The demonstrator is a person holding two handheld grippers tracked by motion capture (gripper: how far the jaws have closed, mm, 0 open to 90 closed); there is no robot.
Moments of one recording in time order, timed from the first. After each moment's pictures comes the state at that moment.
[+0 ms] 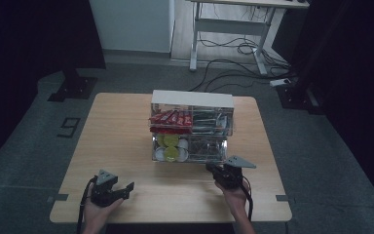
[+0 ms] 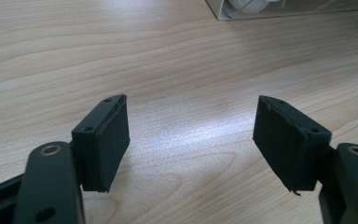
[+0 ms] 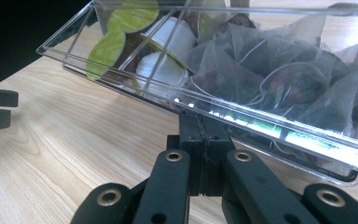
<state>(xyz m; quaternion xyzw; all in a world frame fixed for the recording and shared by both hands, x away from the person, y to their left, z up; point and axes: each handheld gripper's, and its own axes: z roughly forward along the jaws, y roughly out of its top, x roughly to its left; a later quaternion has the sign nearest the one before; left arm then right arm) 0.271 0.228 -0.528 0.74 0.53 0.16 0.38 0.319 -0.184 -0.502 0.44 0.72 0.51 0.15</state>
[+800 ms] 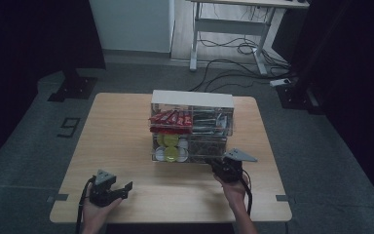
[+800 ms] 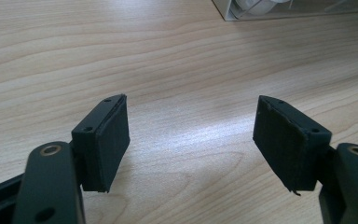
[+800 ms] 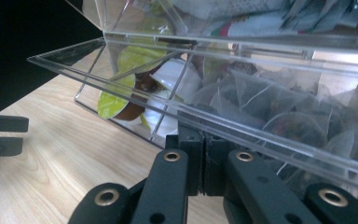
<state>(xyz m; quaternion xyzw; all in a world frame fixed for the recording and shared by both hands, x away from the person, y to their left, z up) 0.271 0.233 -0.527 0.73 0.54 0.17 0.38 0.331 -0.179 -0.480 0.43 0.71 0.54 0.16</state>
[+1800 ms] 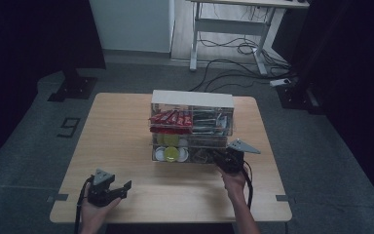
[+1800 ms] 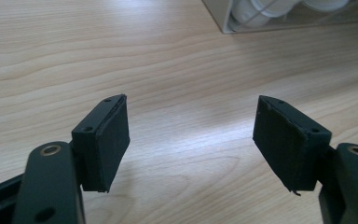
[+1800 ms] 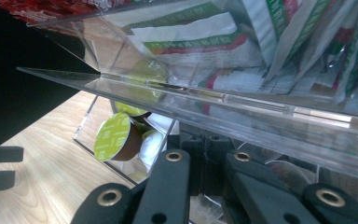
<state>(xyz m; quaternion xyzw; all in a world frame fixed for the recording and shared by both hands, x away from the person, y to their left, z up) 0.267 0.227 -0.517 0.74 0.53 0.18 0.38 0.351 -0.183 -0.465 0.43 0.68 0.57 0.16</state>
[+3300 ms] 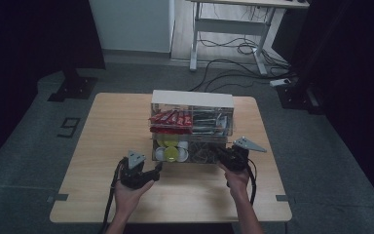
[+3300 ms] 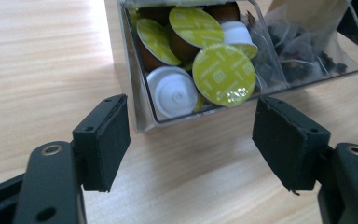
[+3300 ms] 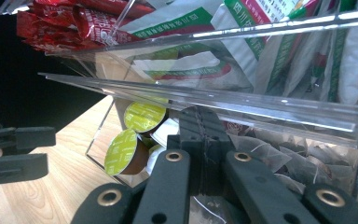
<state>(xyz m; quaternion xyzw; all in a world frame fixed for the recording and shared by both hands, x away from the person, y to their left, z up) 0.299 0.131 -0.461 0.73 0.49 0.22 0.42 0.353 -0.195 -0.458 0.43 0.66 0.60 0.14</state>
